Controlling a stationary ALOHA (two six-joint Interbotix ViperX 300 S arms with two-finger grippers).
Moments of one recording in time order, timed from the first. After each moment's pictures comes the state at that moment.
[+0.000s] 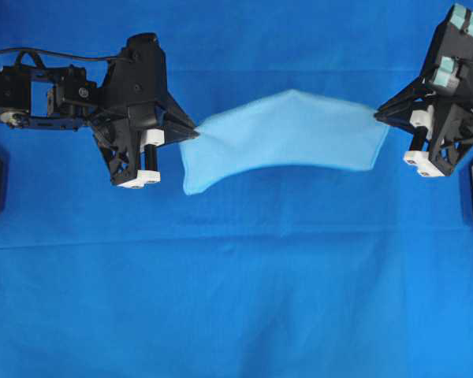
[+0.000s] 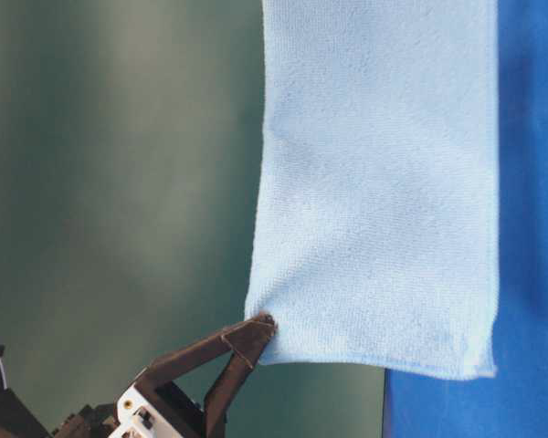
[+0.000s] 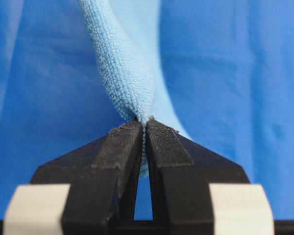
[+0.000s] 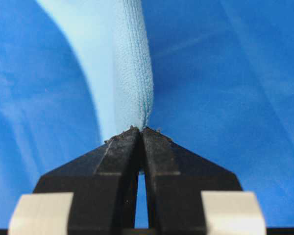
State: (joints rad) left arm 0.11 -0.28 0.64 -0.02 0.26 0.06; right arm -0.15 -0.67 0.88 -0.25 0.58 0.41
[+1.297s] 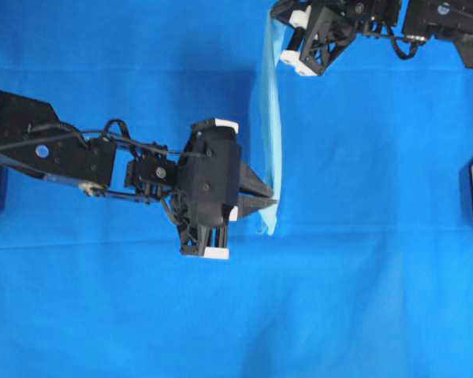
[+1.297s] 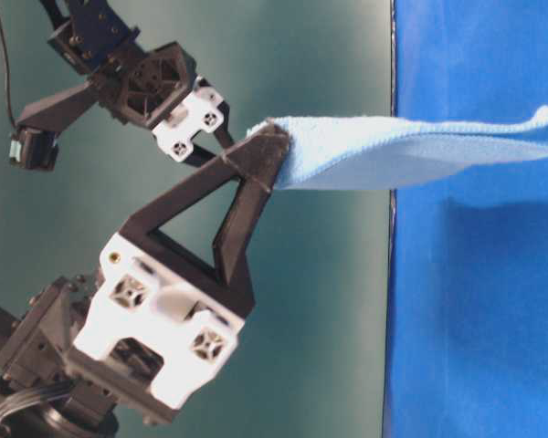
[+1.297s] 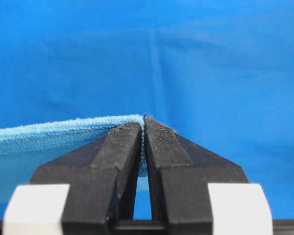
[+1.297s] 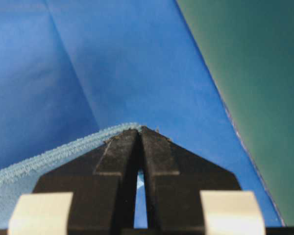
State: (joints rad) left arm -0.11 0.00 0.43 -0.02 0.07 0.08; right arm -0.43 -0.10 0.46 -0.53 0.33 0.40
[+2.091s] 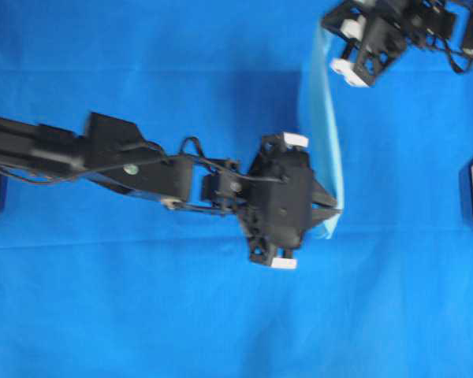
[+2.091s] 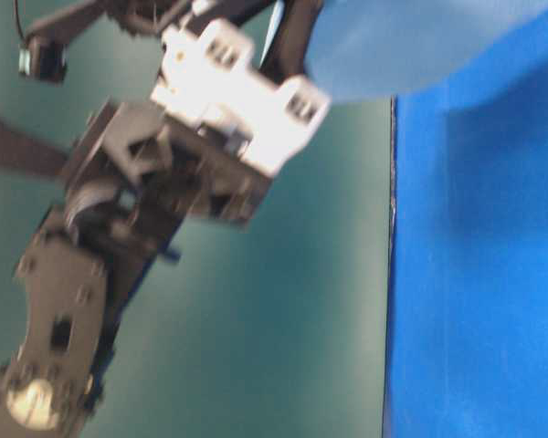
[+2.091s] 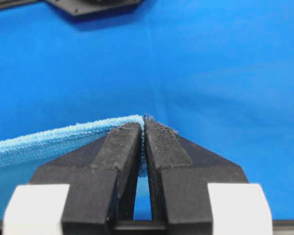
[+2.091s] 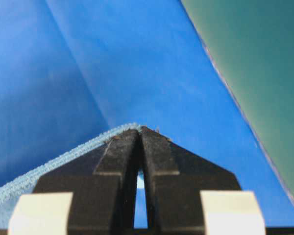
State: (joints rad) left arm -0.11 0.29 0.15 -0.02 0.00 0.18; right arm -0.48 -0.34 0.71 -0.53 0.33 0.41
